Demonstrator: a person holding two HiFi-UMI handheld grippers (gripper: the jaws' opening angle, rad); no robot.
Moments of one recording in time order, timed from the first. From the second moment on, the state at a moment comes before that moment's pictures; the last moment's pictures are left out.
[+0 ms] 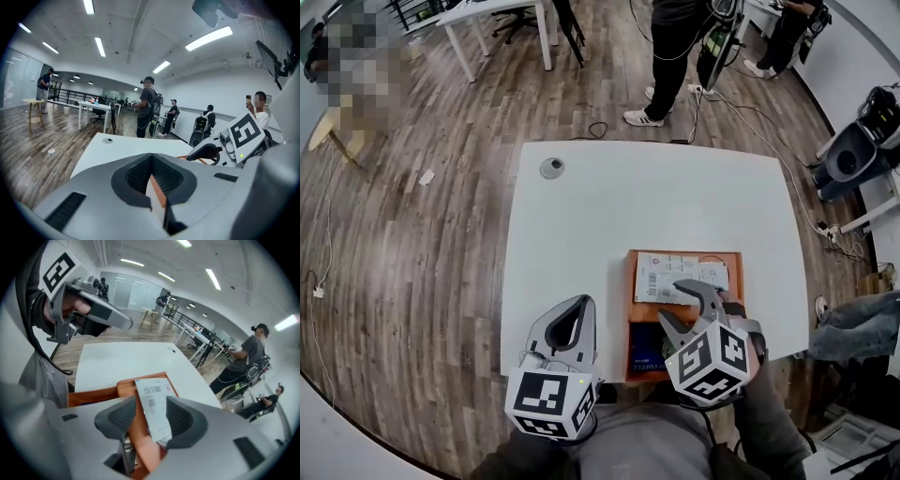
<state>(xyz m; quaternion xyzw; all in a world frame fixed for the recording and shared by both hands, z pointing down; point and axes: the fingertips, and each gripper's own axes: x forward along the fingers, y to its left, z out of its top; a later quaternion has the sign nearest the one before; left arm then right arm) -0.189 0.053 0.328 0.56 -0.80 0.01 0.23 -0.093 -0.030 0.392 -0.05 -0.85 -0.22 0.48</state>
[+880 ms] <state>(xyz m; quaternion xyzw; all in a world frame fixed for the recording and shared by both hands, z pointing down) -0.089 0.010 0.337 0.64 -0.73 0.06 0.23 0.020 -0.011 0.414 -0.02 -0.88 -0.09 0.47</state>
